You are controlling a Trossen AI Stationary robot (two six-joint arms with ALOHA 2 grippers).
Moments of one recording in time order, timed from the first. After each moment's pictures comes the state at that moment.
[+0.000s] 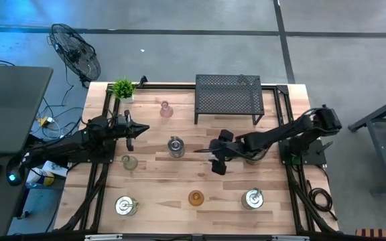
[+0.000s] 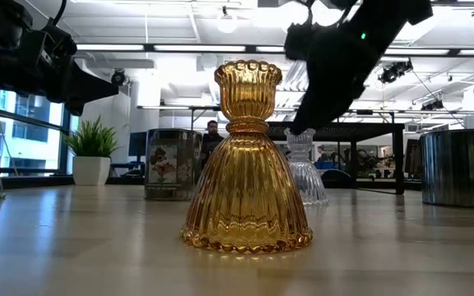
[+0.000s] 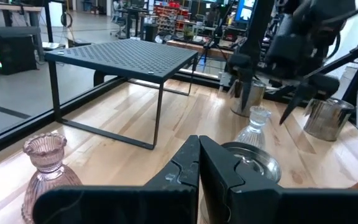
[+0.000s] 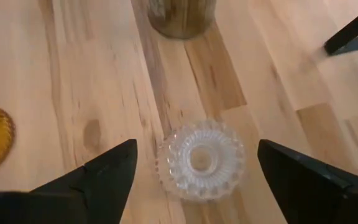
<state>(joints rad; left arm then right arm) 0.30 0.06 0.03 0.00 0.08 -0.14 0.18 1.61 0.96 -0.28 0.25 0.37</state>
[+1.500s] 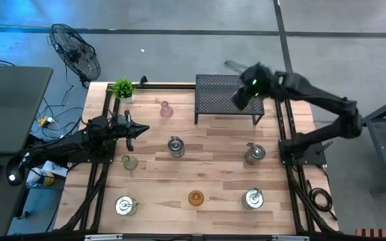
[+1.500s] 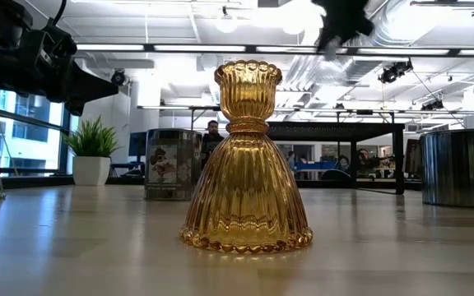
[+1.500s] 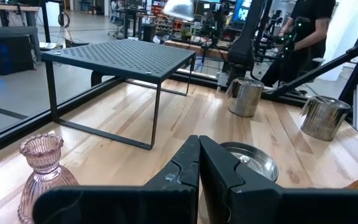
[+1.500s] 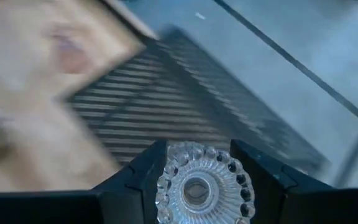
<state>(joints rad) 0.30 0.06 0.03 0.00 0.09 -0.14 -0.43 1.30 1.43 -1.00 0.36 0.23</state>
